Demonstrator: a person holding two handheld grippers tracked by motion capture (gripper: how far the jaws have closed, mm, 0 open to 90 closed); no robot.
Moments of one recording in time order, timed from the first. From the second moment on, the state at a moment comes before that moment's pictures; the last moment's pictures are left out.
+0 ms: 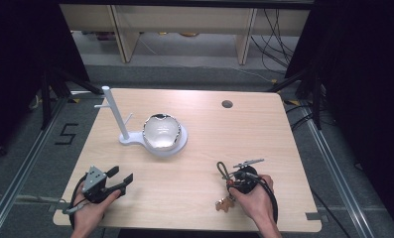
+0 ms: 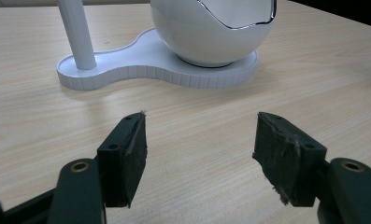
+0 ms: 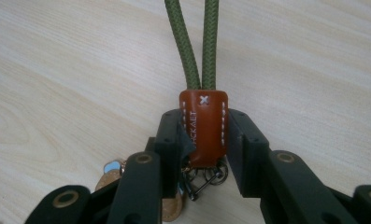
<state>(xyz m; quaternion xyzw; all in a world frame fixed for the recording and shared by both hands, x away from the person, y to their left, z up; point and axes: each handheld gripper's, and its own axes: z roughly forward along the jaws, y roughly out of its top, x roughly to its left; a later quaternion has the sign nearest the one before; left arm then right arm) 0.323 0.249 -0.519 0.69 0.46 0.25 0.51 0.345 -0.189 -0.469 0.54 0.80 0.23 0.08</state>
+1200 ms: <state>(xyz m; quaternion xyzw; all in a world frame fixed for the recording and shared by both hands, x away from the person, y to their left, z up) 0.324 0.251 -0.517 0.68 0.46 0.25 0.51 0.332 -0.196 -0.476 0.49 0.77 0.38 0.13</state>
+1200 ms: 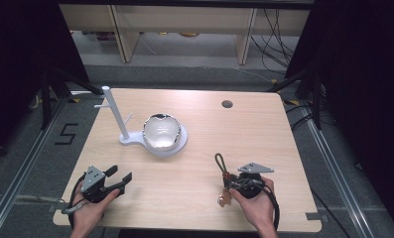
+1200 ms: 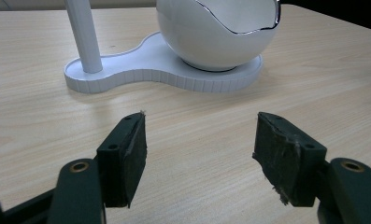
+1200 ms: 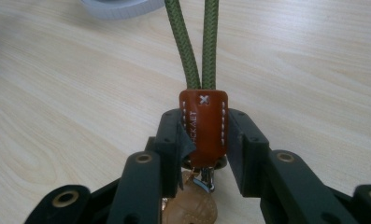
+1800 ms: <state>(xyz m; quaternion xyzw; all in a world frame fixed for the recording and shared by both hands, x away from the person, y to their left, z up) 0.324 0.251 -0.513 0.68 0.46 0.26 0.51 0.327 -0.190 -0.470 0.46 0.75 0.45 0.17</state>
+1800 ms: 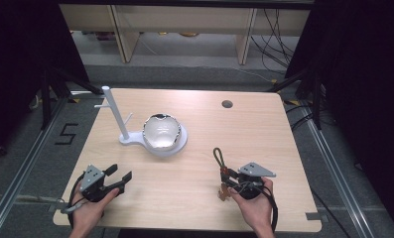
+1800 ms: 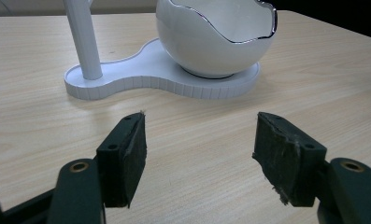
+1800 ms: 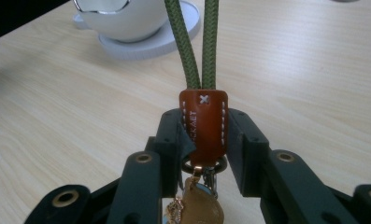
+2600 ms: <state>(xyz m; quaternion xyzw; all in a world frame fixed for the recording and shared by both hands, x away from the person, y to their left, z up) 0.323 0.249 -0.503 0.66 0.46 0.26 0.53 0.322 -0.172 -0.465 0.41 0.73 0.51 0.21</state>
